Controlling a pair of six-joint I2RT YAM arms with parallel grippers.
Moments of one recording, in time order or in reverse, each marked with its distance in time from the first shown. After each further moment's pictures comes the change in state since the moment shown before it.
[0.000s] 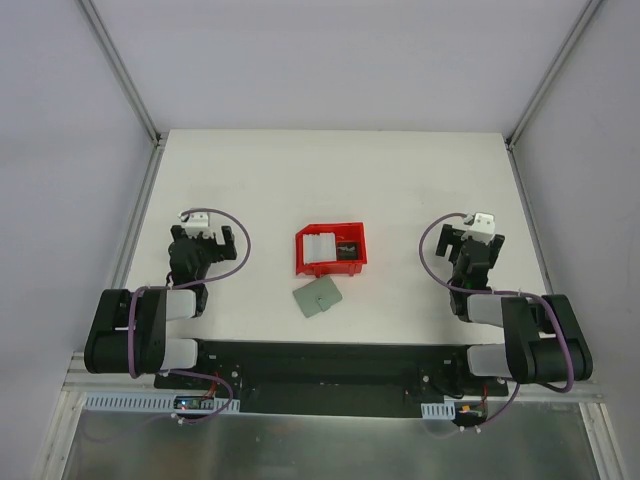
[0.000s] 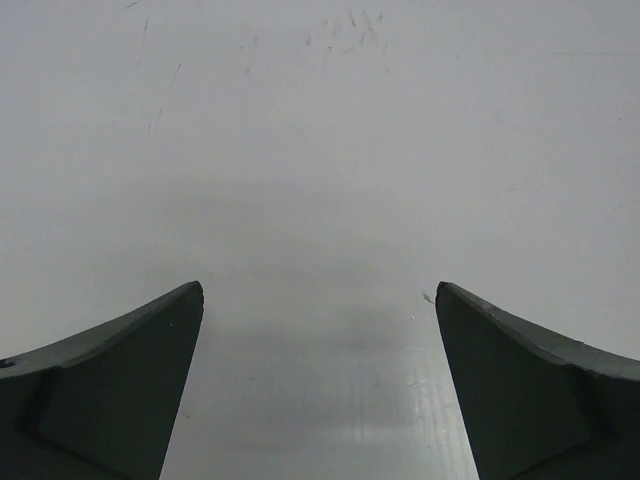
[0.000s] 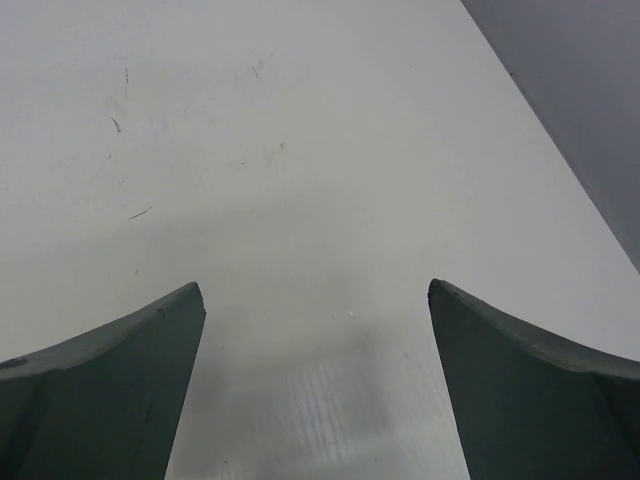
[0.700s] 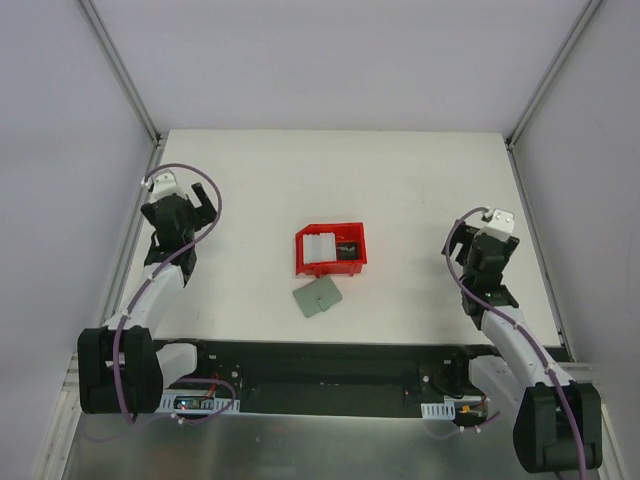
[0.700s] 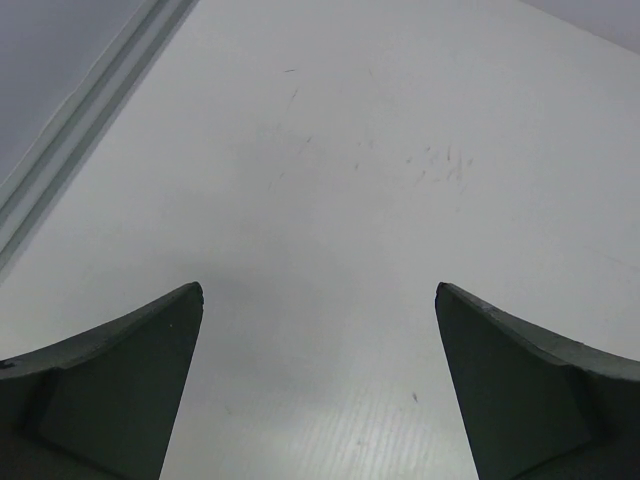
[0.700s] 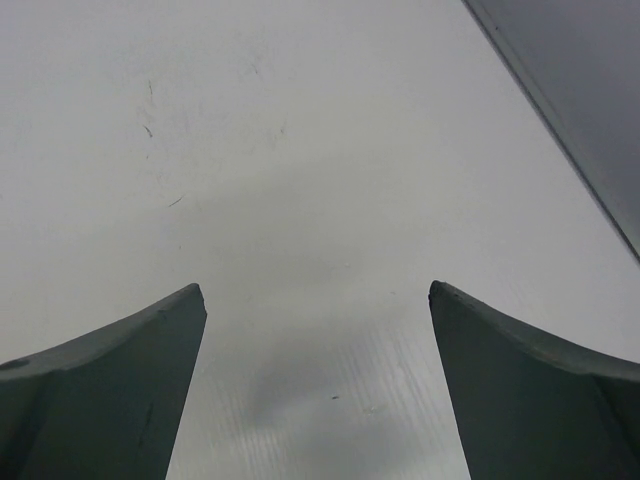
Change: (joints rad) left arm 0.000 -0.187 0.389 -0.668 -0.303 -0.230; right arm 0.013 -0.468 0.101 -0.633 0.016 0.137
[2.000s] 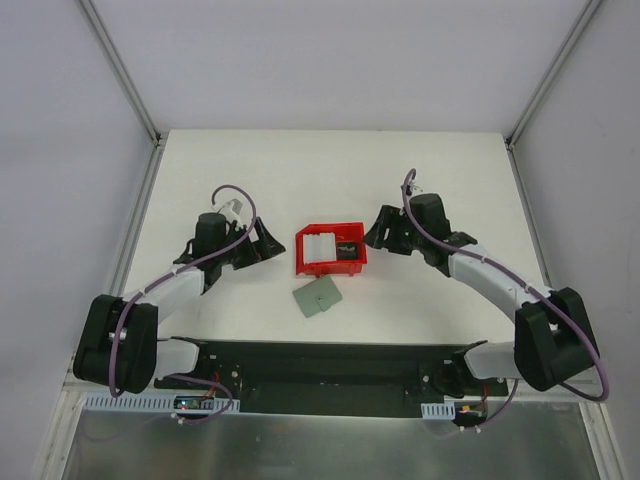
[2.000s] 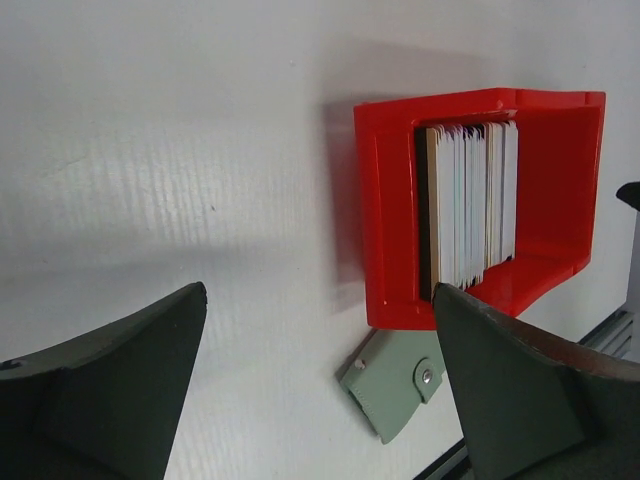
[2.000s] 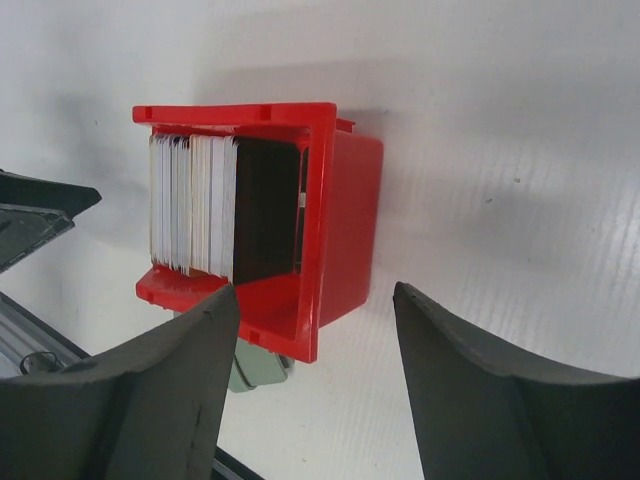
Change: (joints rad) left arm -0.213 0.089 -0.092 -0.101 0.647 -0.375; right arm 0.342 0.447 0.468 -0.386 -0.610 0.435
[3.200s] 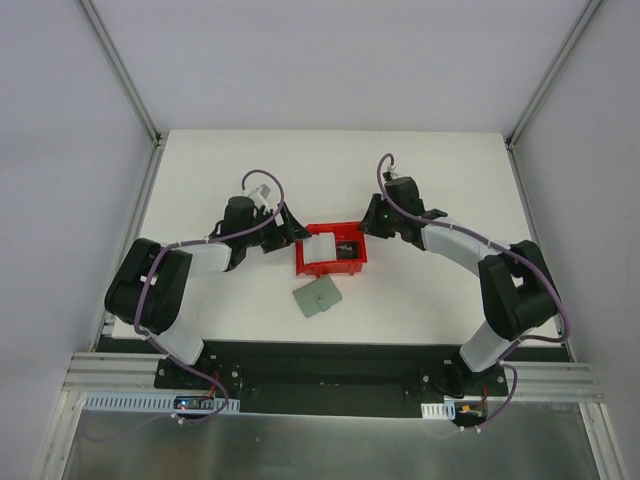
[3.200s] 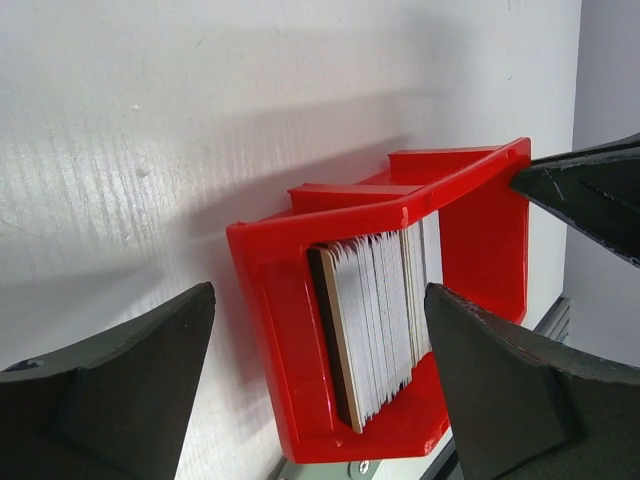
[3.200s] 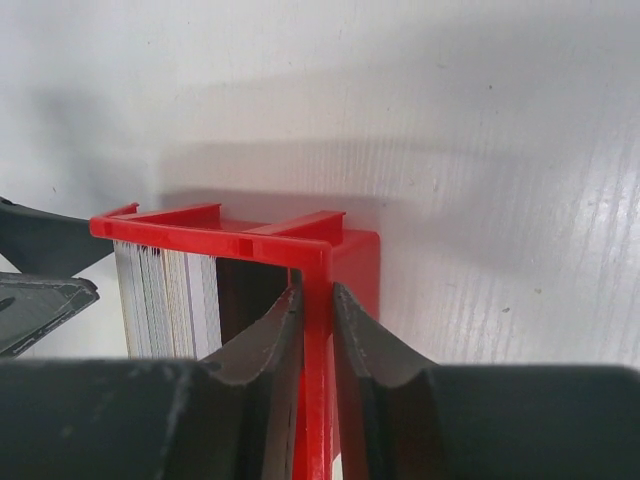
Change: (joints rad) left arm -0.143 0.369 0.179 0.255 0.059 -0.124; right arm 0.040 0.321 0.221 0.029 0.085 0.036
